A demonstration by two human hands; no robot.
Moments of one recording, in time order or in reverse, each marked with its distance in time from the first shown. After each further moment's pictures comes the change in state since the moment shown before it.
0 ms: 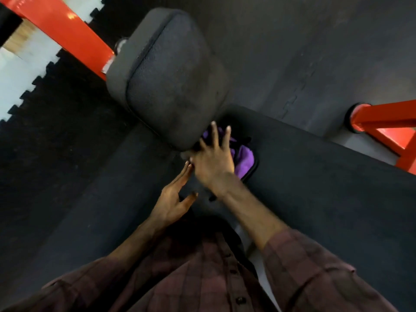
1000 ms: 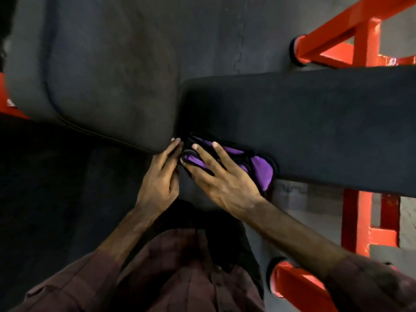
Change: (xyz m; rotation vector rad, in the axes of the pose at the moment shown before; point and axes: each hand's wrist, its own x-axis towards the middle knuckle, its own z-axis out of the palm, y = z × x) left_hand 0.074 -0.025 -0.037 0.258 -0.109 0.569; right_hand -0.095 -0.035 0.063 -0.175 0.385 0.067
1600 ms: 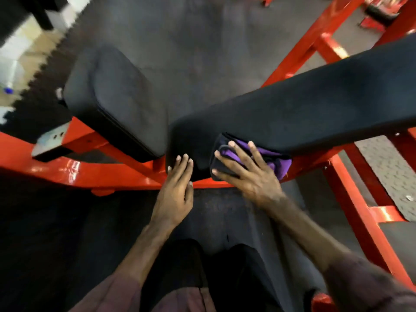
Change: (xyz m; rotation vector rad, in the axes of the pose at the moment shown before) left_hand -0.014 -0.006 0.039 0.049 0.074 0.305; right_hand -0.081 0.002 0.026 -0.267 0.400 0.294
